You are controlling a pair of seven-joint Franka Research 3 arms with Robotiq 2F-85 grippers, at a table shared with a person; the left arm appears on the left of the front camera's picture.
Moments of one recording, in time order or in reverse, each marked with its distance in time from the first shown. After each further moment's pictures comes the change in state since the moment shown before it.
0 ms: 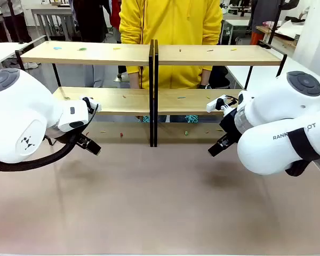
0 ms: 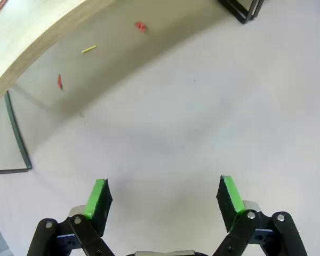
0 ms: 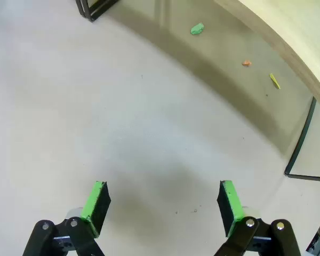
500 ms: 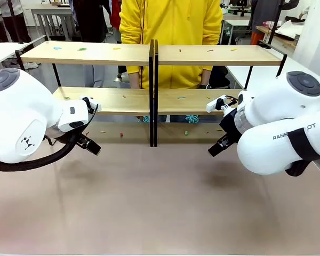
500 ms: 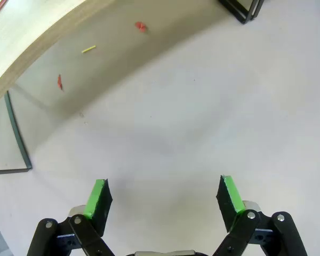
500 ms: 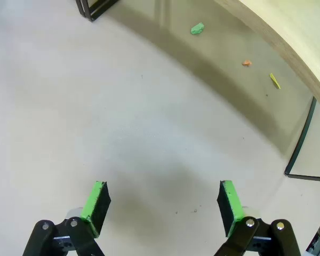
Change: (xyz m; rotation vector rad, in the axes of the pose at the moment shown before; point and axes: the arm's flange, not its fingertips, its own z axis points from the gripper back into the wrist) left arm 0.000 0.000 0.000 0.000 0.000 0.000; right arm 0.000 0.000 0.000 0.000 0.001 0.001
